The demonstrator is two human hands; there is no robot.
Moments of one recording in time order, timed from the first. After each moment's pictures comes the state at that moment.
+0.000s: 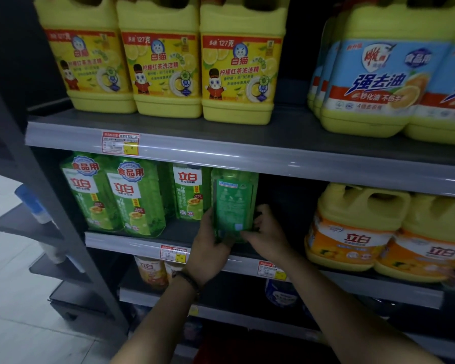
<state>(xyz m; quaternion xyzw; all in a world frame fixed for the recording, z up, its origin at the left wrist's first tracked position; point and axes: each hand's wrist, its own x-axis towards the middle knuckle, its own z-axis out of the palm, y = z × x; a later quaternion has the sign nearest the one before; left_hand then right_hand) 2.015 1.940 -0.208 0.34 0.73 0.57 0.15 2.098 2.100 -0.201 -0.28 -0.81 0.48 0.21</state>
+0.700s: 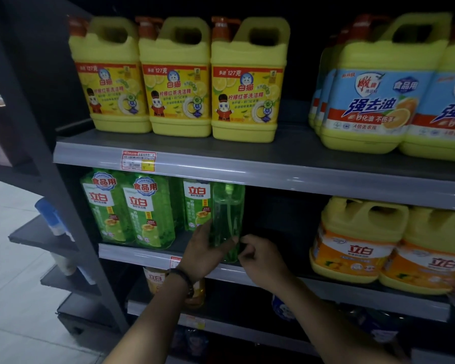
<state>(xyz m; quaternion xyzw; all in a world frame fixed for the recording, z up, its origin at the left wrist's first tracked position) 1.982 1.921 -0.193 0.34 0.77 0.52 0.15 2.115 2.056 -0.196 -0.22 -0.87 0.41 0.16</state>
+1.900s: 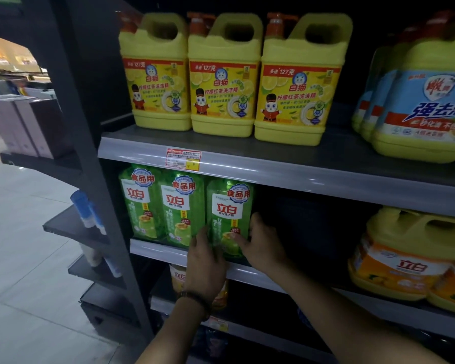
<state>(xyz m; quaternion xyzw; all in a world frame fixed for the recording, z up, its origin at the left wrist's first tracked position) 1.967 1.868 -0.220 0.26 0.82 0.50 -0.06 2.023 2.014 -0.178 -0.24 -0.89 0.34 0.20</state>
